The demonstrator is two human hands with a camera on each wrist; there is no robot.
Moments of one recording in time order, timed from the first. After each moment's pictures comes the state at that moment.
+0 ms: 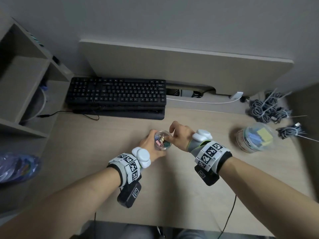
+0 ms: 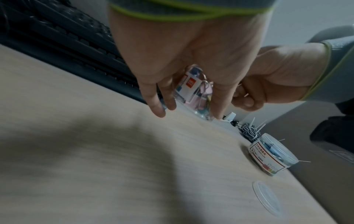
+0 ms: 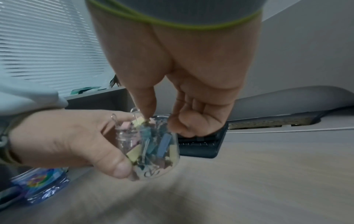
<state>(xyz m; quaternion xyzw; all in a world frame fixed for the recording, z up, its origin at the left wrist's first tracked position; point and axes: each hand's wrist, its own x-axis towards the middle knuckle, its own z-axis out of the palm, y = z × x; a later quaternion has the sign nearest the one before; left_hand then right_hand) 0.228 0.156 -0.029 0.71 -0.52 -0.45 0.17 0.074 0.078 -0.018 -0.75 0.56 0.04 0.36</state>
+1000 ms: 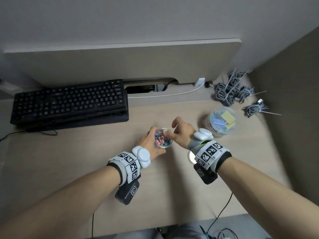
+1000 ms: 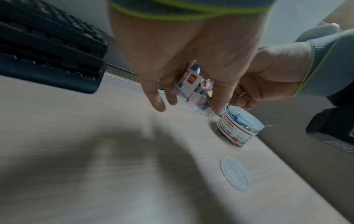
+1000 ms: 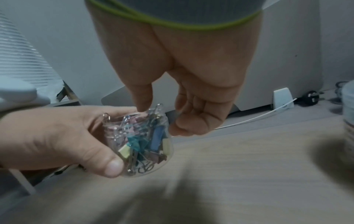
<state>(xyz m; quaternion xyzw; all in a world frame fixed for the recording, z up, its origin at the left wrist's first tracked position) 0.111 0.112 -0.040 0.65 -0.62 -0.43 0.09 -0.063 0.070 -0.034 -0.64 0.65 -0.05 0.40</state>
